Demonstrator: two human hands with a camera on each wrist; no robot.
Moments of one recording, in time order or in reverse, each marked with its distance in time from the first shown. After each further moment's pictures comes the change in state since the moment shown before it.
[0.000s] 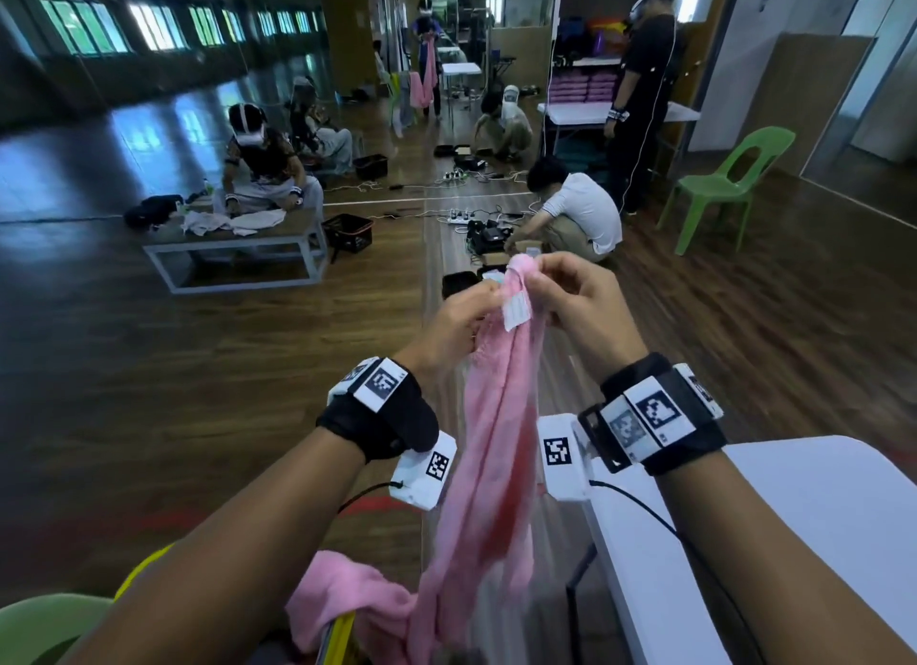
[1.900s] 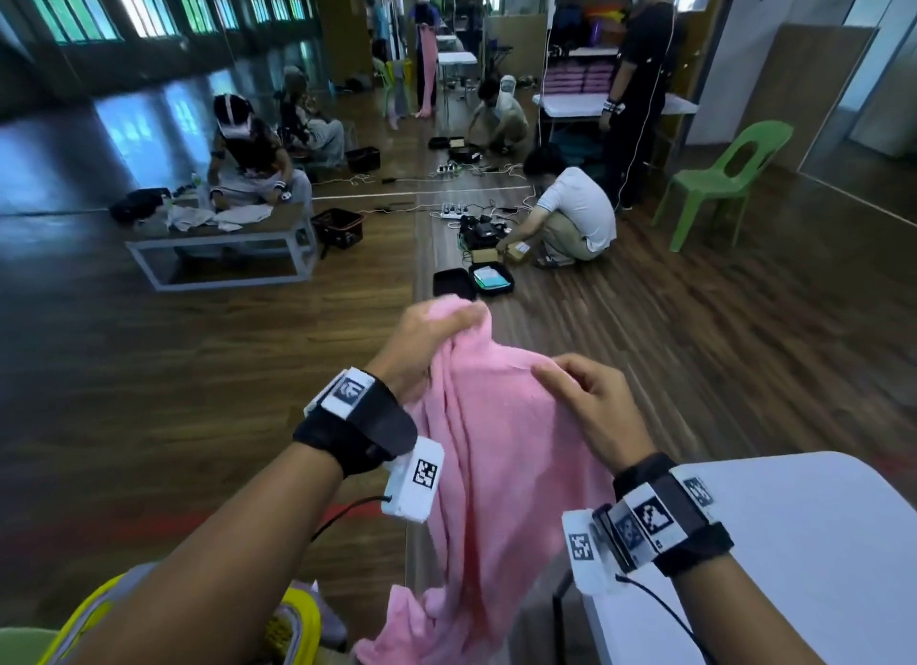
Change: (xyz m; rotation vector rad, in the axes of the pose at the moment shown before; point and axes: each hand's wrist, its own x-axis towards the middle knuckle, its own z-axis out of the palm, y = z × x) left_hand 0.040 -0.019 0.003 -0.107 0.253 -0.063; right_hand -0.025 0.093 -0.051 -0.150 -0.032 0.062
